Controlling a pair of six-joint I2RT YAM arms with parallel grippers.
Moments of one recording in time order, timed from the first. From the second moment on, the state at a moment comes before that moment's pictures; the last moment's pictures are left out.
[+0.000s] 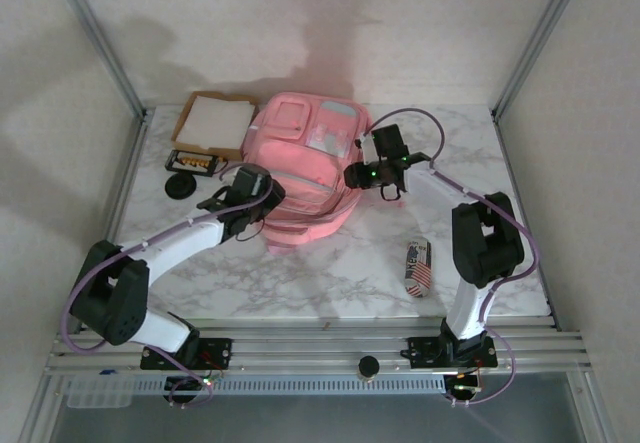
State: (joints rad) left arm -0.48 1.45 0.88 -0.21 -0.16 -1.13; right arm 0.41 1.82 1.31 -0.40 -0.26 0.12
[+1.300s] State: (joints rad) left arm -0.32 1.59 0.86 -0.15 -0.16 -1.11; right arm 0.49 1.97 1.40 -0.50 -0.10 -0.15
